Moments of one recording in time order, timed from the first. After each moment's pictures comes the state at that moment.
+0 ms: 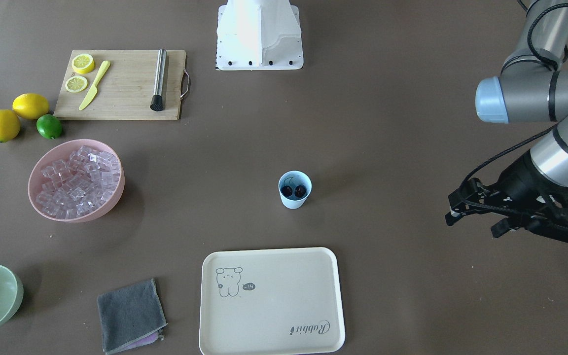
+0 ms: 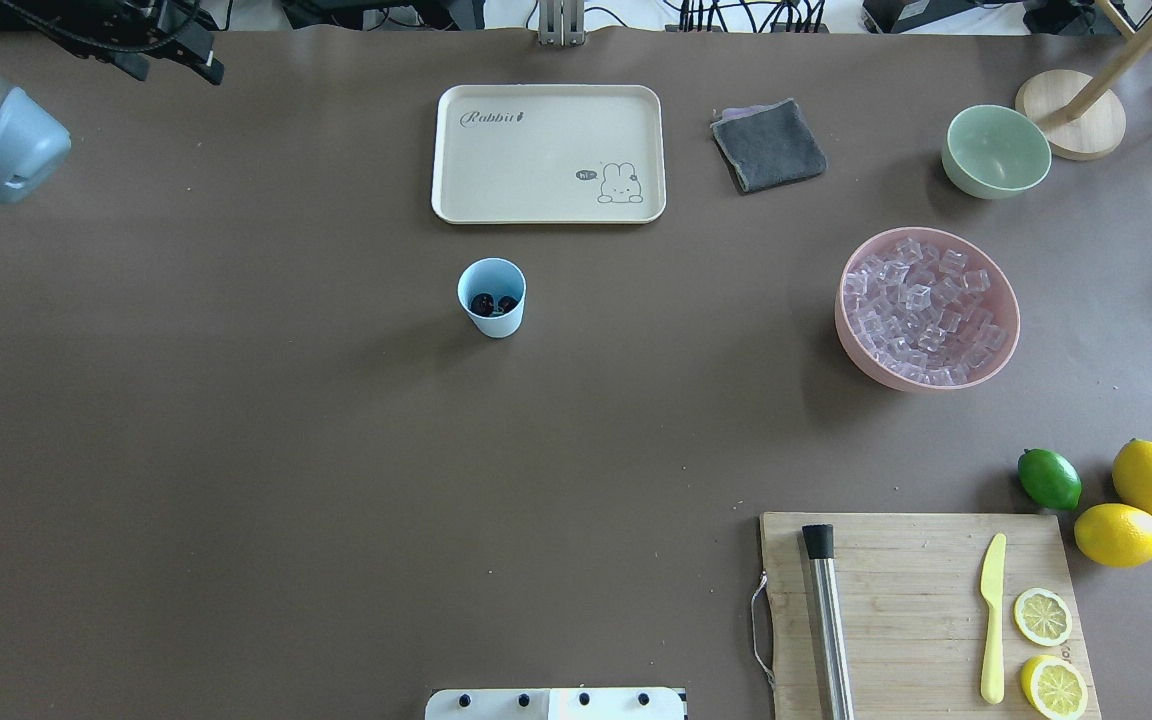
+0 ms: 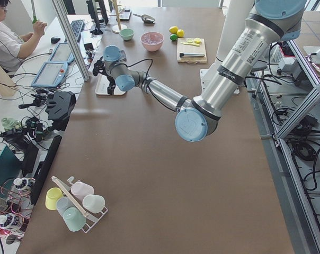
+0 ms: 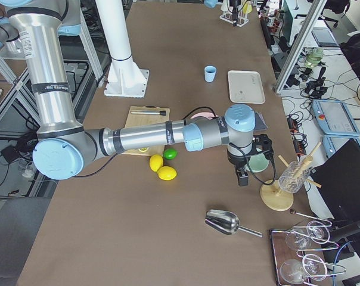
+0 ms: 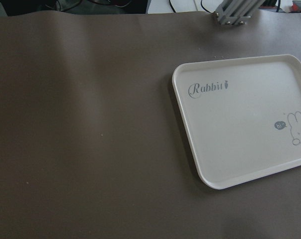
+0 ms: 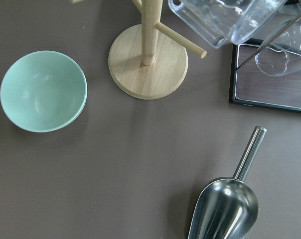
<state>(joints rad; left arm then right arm) -1.21 -2.14 -1.46 -1.86 -2.32 -0.55 1.56 -1.40 1.59 -1.49 2.29 0.09</state>
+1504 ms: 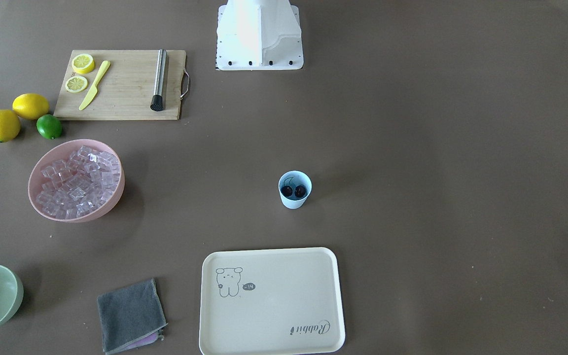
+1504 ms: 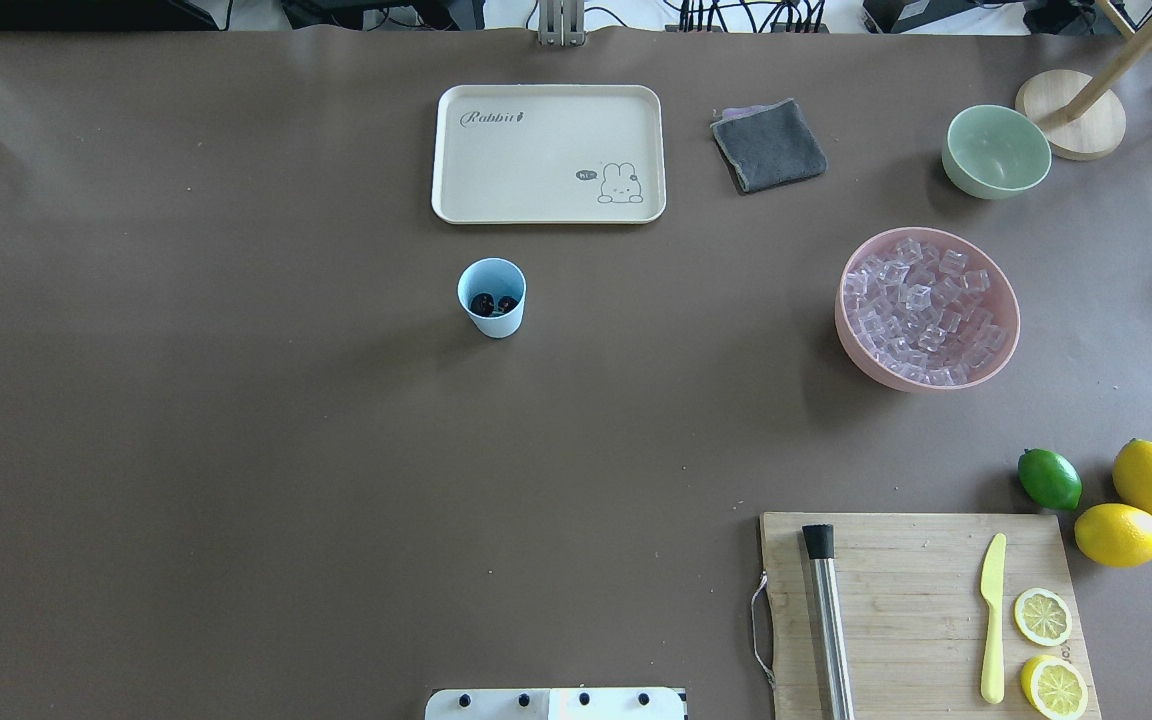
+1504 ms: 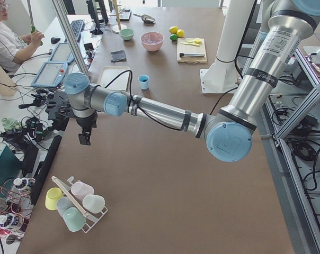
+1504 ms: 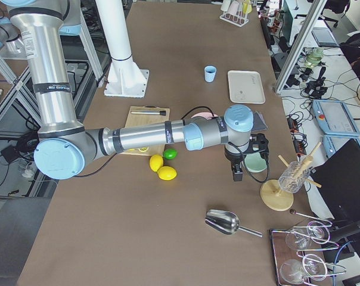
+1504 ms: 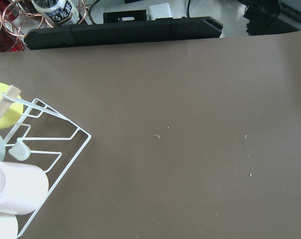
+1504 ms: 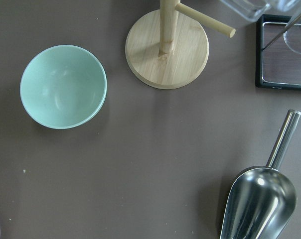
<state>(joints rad) -1.50 -1.98 -1.43 -1.58 -2.32 -0.21 1.52 -1.41 1.60 -1.48 2.34 0.16</state>
